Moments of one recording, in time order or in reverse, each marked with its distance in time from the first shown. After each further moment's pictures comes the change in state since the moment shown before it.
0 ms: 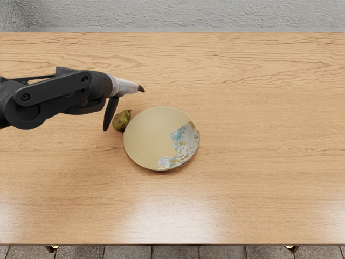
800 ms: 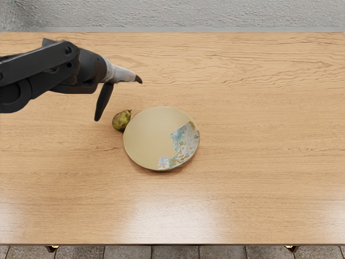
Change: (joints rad) left arm -0.060 0.056 -0.129 -0.075 -0.011 -0.206 0.067; right arm 0.000 0.000 0.001 0.000 0.000 -0.003 0.000
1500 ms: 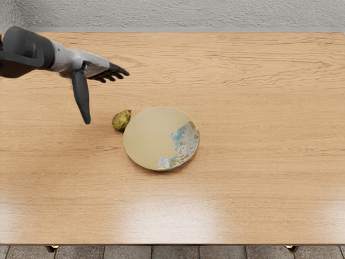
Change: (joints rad) left arm -0.006 0.262 -0.079 -0.050 -0.568 0.000 -0.012; right arm -0.002 0.000 0.000 0.000 0.000 0.001 0.000
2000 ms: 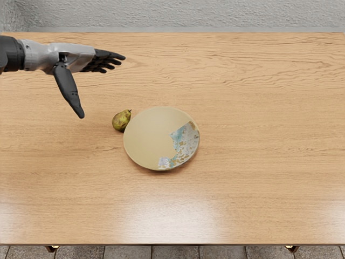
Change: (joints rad) left arm 0.080 0.175 0.010 0.000 -0.074 0.000 -0.399; right arm 0.000 0.000 0.000 0.000 0.000 0.000 0.000
